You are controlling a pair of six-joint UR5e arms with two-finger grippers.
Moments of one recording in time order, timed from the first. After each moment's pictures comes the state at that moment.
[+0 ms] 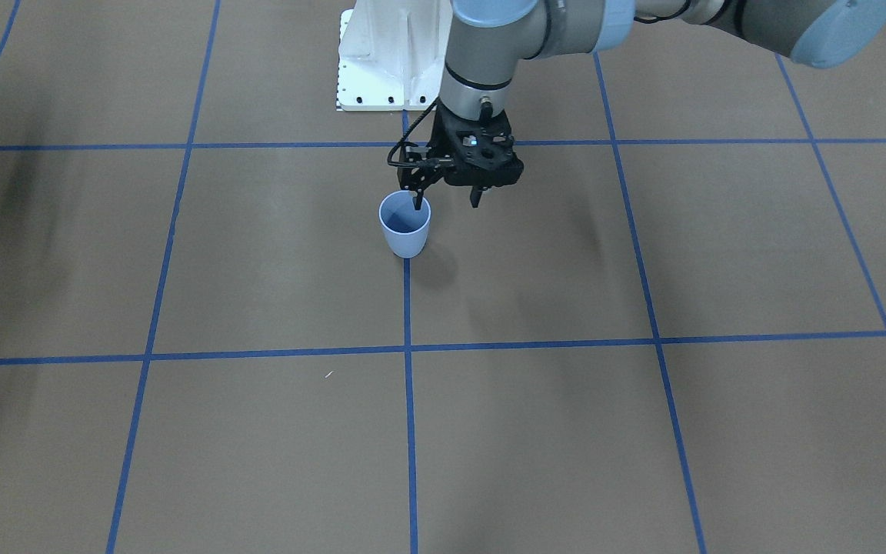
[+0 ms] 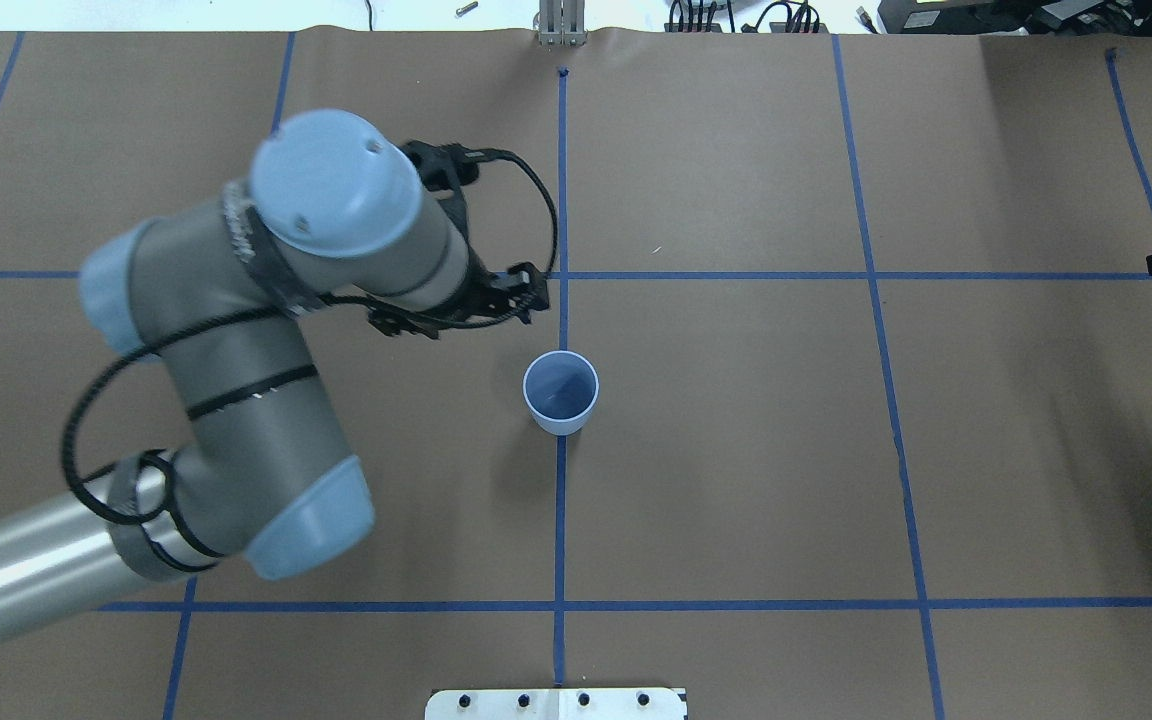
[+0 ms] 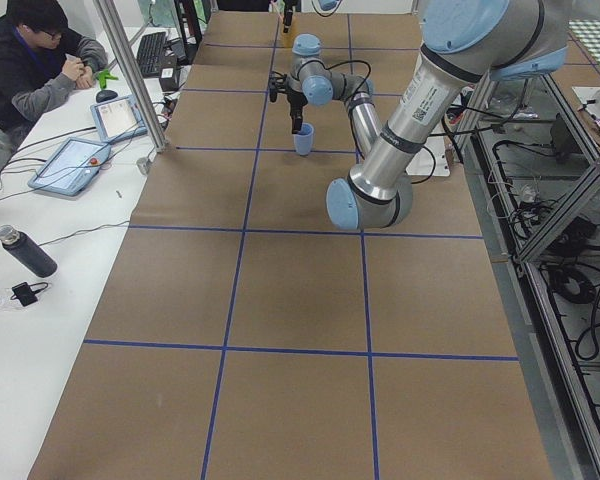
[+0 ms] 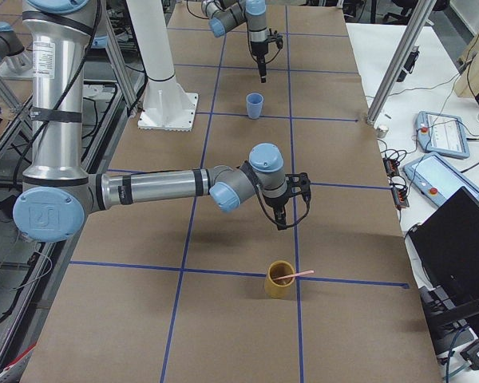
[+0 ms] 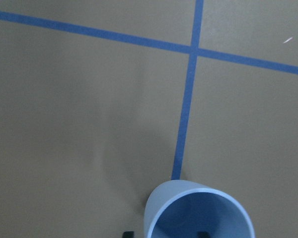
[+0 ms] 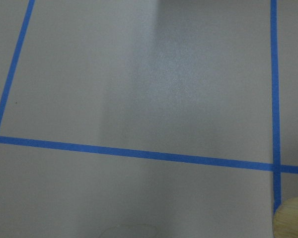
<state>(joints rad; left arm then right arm) -0.62 -2.26 -1.84 -1.53 -1.90 -1.28 1.27 -1.65 1.74 -1.06 2.21 0.52</state>
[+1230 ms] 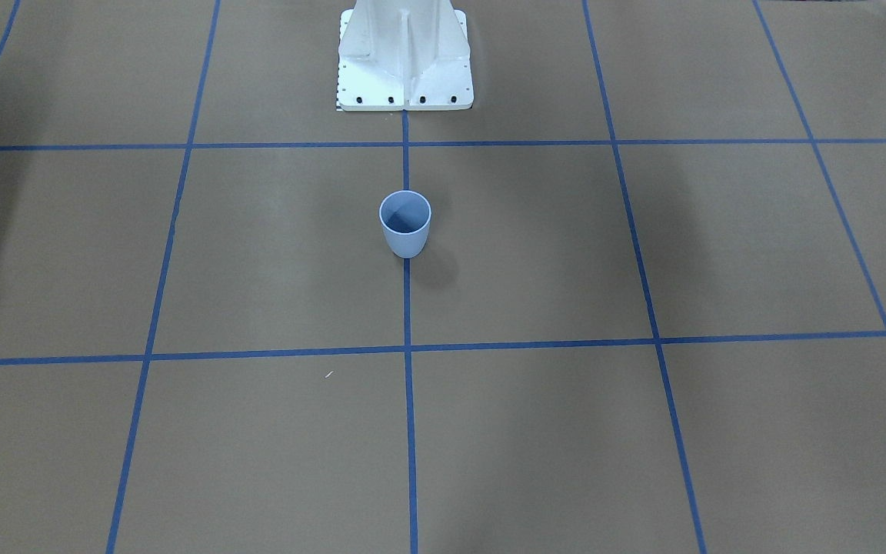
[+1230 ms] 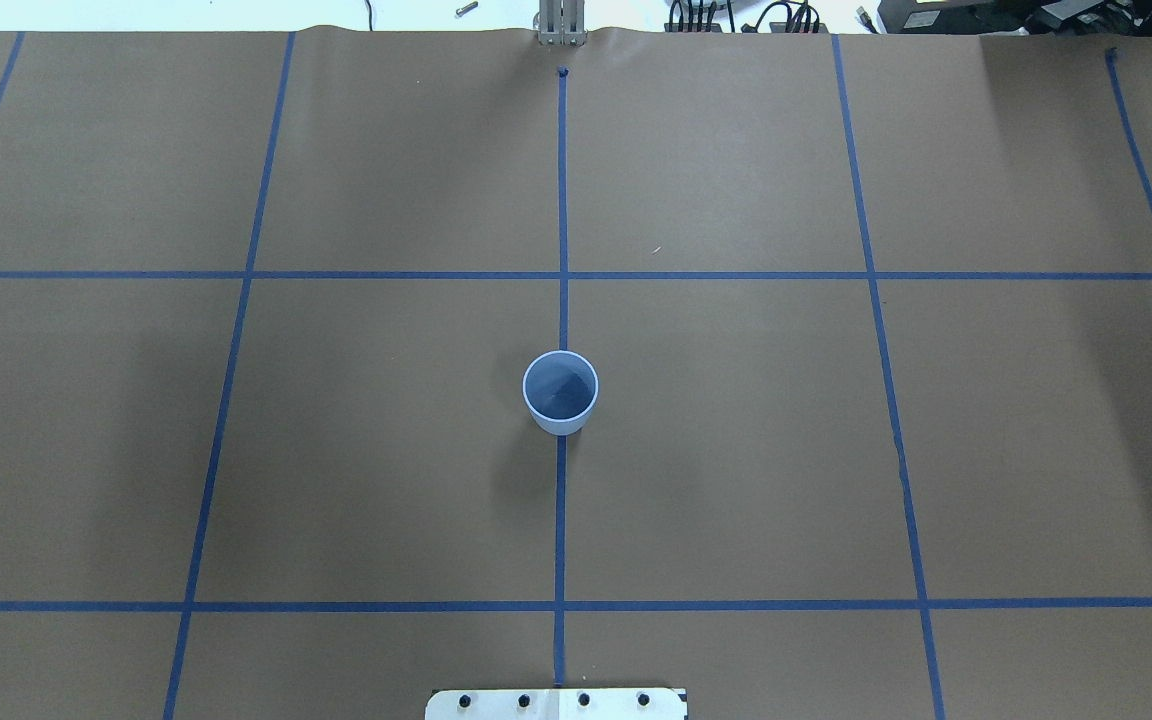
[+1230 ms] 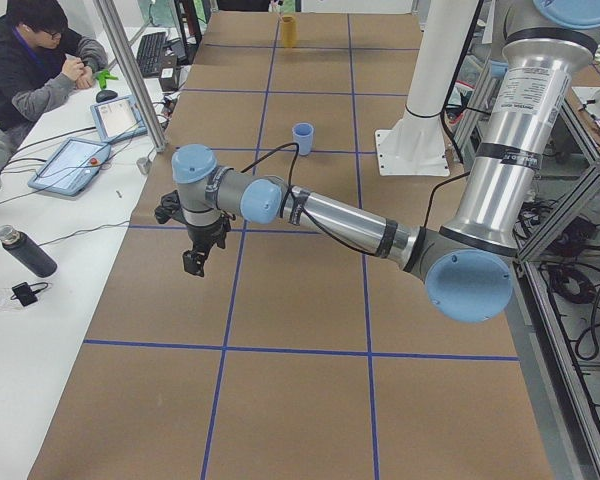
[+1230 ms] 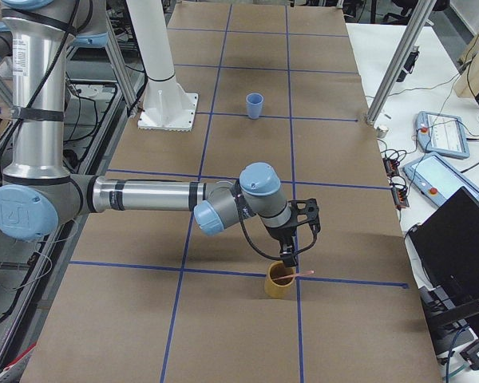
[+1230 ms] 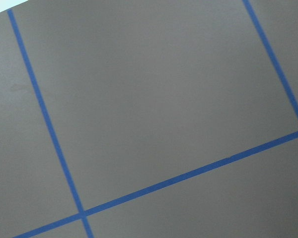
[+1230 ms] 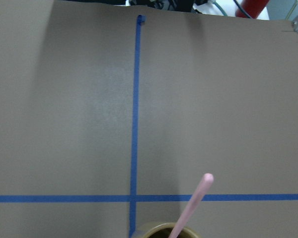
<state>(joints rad) -1.43 -1.82 -1.63 -1.55 -2.28 0.11 1.51 -1.64 1.63 -1.06 2.07 0.39</state>
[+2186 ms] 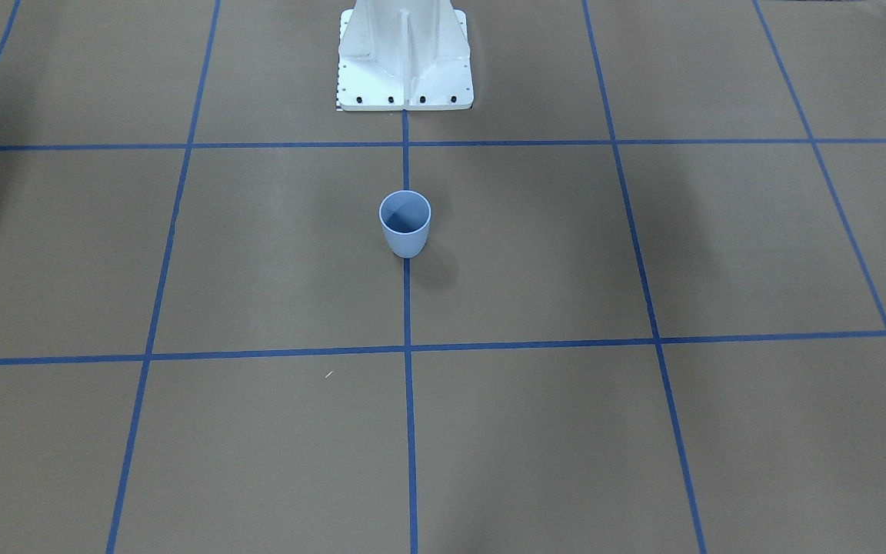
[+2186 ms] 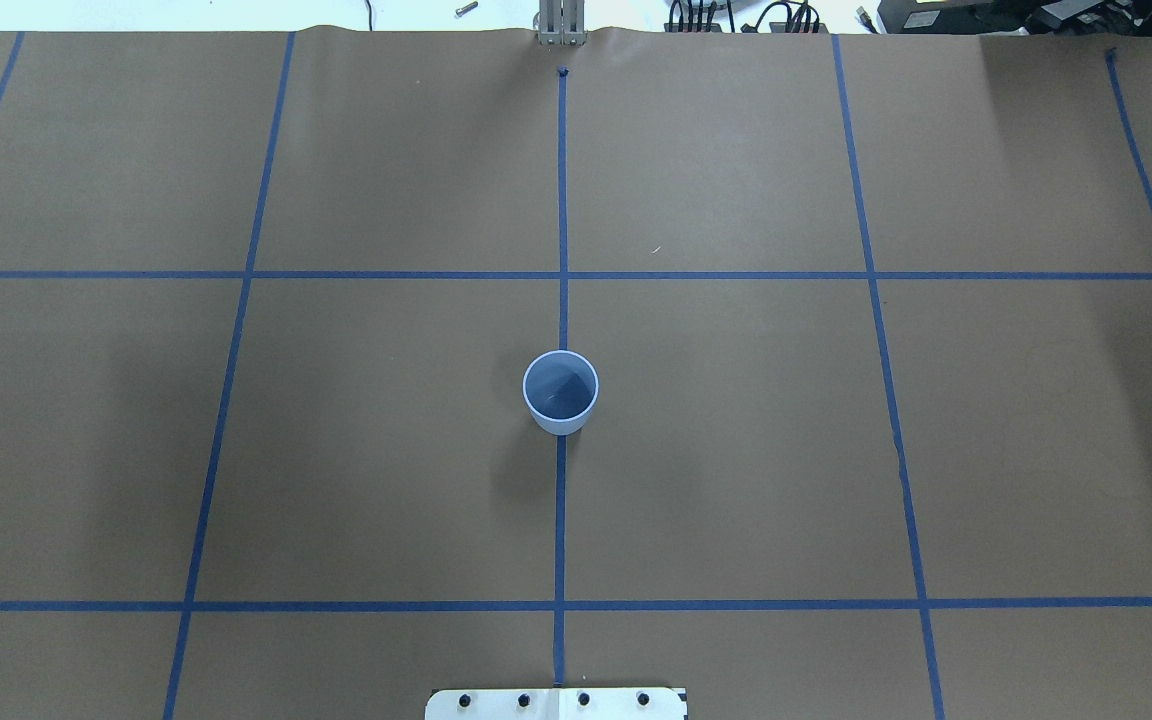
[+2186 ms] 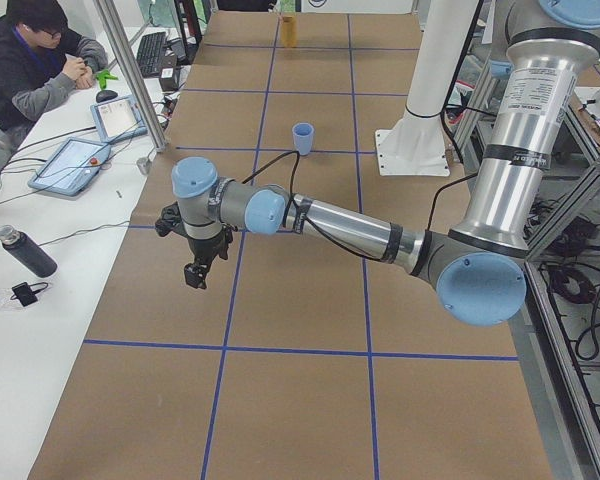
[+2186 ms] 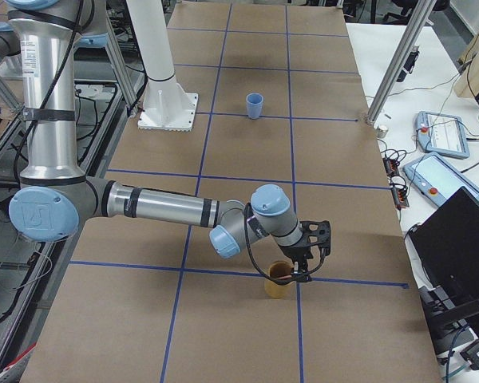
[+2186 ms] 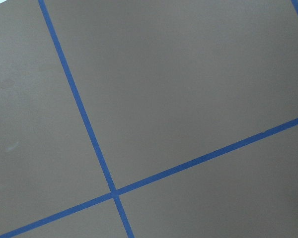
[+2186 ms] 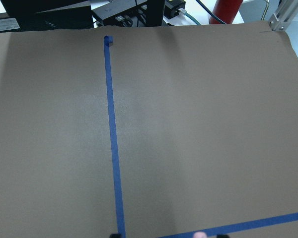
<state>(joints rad) -1.44 -1.79 -1.63 -1.55 -2.29 0.13 1.46 -1.59 1.46 -0.84 2.03 0.58</state>
